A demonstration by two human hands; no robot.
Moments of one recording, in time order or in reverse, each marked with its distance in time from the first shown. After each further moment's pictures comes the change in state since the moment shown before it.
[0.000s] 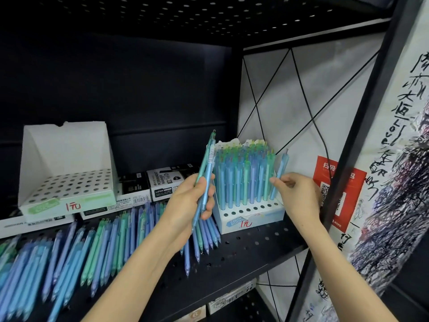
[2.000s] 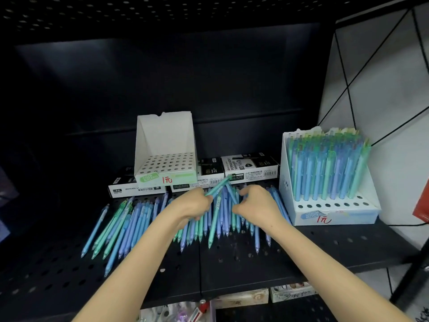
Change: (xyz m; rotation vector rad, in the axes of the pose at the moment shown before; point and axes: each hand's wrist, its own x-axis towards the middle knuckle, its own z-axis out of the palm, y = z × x) left_hand -0.023 0.016 -0.113 1.044 0.210 -0.493; right_hand -0.093 -0.103 0.115 0.002 -0.858 -0.081
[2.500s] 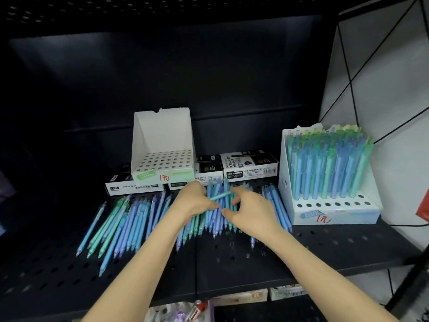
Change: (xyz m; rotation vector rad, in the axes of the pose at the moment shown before) left_hand 0.013 0.004 0.009 0.100 0.181 -0.025; right_hand -0.006 0.006 0.008 -0.221 0.052 -0.246
